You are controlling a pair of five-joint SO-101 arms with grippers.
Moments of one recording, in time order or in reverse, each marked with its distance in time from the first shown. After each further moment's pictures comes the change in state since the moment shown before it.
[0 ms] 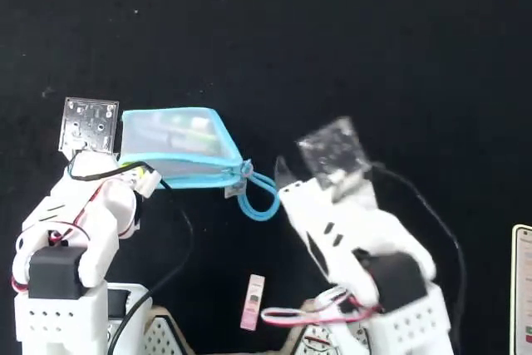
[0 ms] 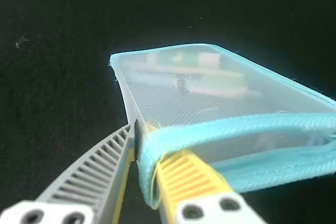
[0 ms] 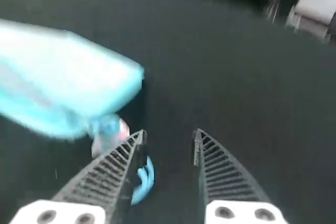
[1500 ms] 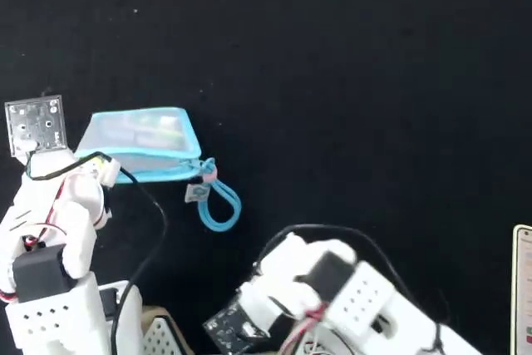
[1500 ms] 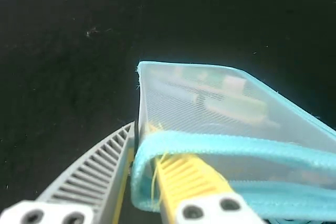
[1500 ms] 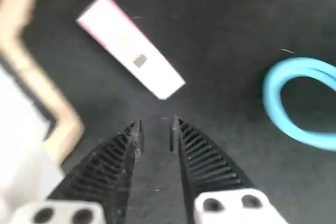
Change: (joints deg) left arm -14.9 0.0 1.1 -4.2 0.1; right arm -27.6 9.8 19.6 13.8 72.1
